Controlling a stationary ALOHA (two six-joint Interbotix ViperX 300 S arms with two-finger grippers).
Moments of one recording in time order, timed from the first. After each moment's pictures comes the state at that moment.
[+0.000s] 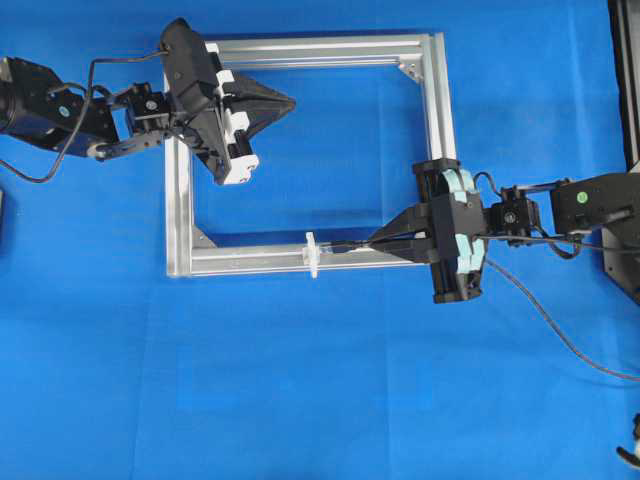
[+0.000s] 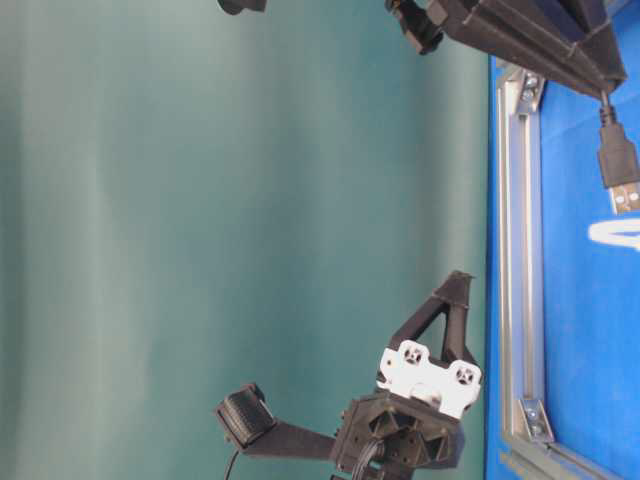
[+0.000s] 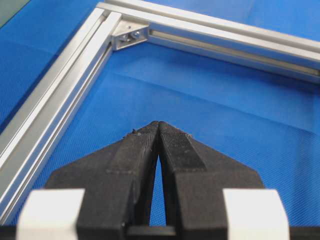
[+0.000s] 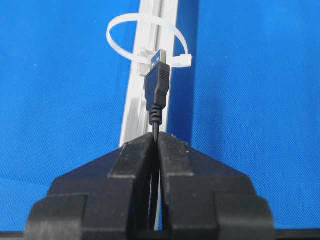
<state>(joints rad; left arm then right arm) 0.27 0.14 0.83 -0.09 -0.69 0.00 0.03 -0.07 1.01 -0.06 -0.42 0.06</state>
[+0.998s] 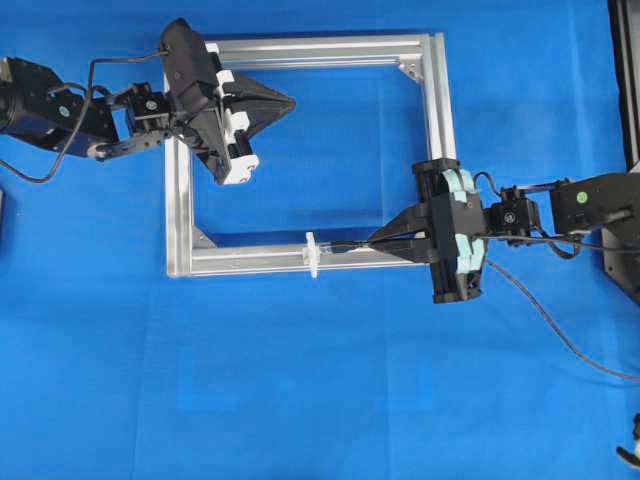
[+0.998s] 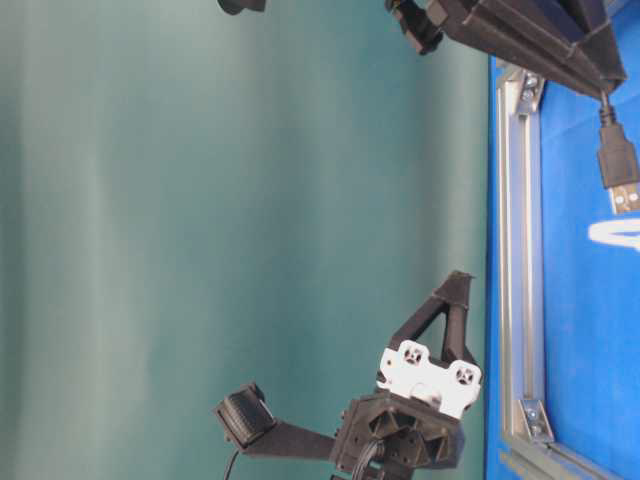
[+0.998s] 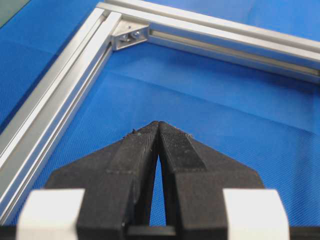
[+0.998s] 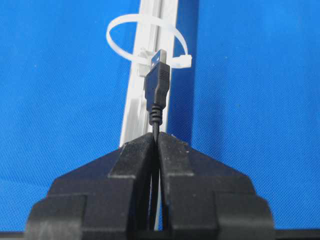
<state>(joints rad) 0.27 0.14 0.83 -0.10 -0.69 0.00 0.03 -0.07 1.00 -0.06 -0.42 0.06</state>
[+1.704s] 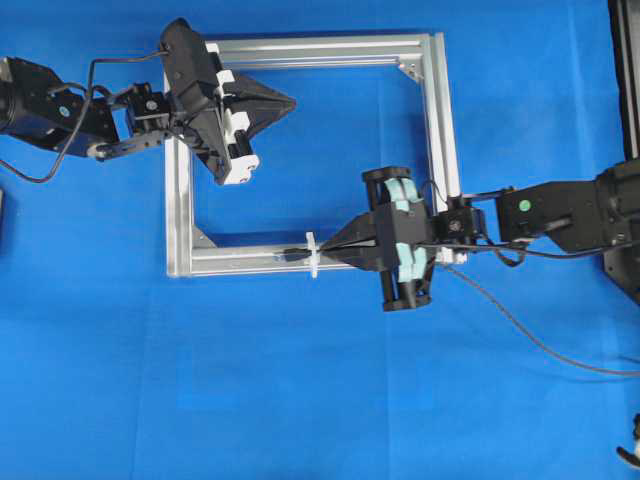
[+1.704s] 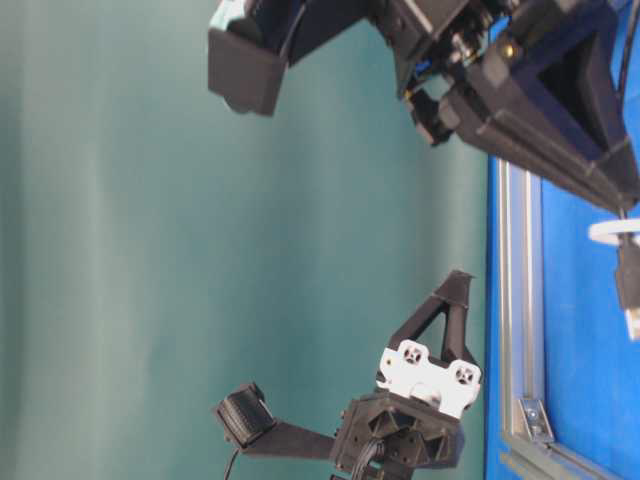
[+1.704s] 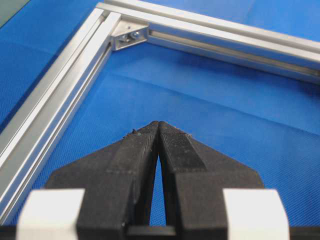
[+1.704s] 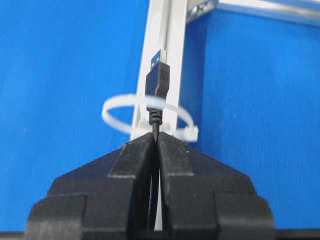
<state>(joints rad) 0.27 0.14 0.83 -0.09 -0.69 0.00 0.05 0.10 0.82 -0.05 -0.42 0.06</state>
